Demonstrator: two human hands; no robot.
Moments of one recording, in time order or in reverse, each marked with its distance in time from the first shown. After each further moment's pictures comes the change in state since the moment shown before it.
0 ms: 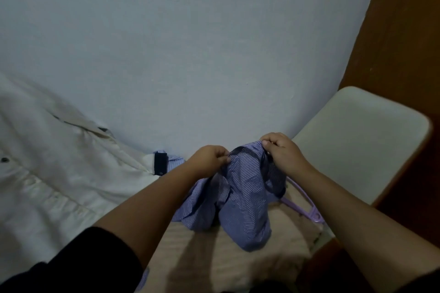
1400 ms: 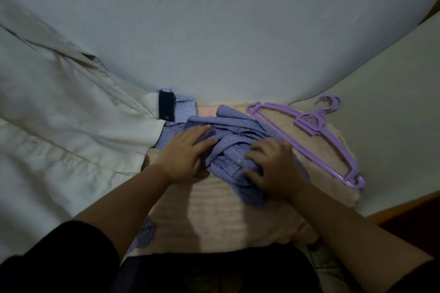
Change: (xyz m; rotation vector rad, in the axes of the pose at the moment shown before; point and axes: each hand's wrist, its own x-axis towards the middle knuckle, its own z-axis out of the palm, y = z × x) left_hand -0.014 -0.199 0.053 0.643 0.070 0.324; right_hand -0.025 0.123 0.139 -0.677 -0.120 -0.505
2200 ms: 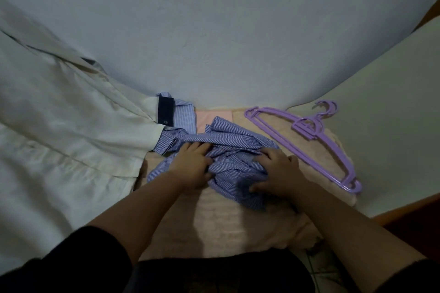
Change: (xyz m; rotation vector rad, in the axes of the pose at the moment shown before) left_hand 0.013 0.023 0.010 0.128 -0.235 -0.050; right_hand -0.002 0.025 0.004 -0.014 -0.577 0.272
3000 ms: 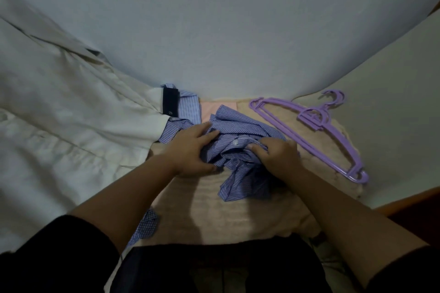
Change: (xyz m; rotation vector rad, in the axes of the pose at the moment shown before) left_hand -0.014 -0.017 -0.023 -0.206 -0.017 -0.063; right_hand 0.011 -0.023 0.000 0.409 0.396 0.040
